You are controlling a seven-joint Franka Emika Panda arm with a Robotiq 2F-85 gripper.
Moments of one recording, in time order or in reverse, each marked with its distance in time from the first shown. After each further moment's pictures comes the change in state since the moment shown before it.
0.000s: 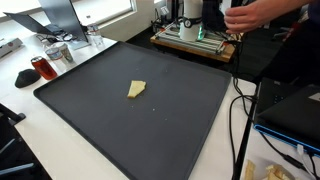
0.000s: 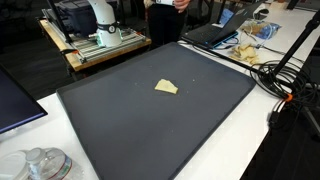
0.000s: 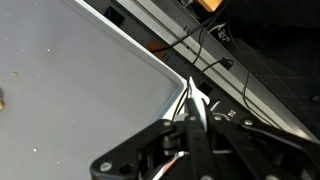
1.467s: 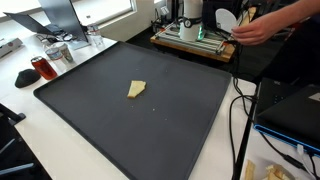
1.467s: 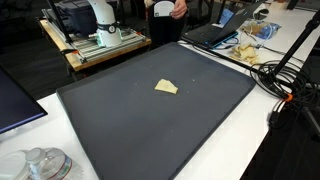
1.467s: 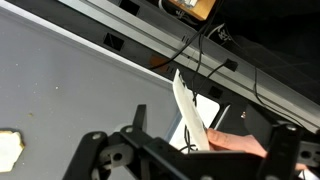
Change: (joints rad) arm -0.010 -0.028 0.023 -0.014 -0.002 -0.057 0.200
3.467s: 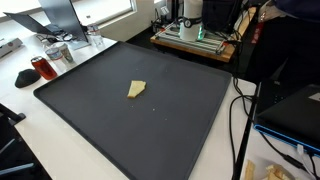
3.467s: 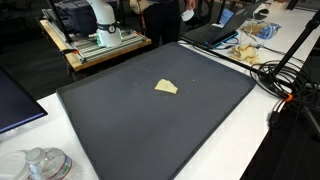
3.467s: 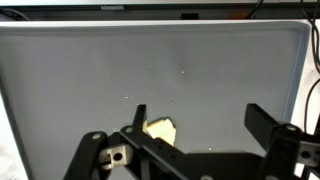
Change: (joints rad) arm -0.359 0.052 -0.161 0.083 -0.289 0.024 0.114
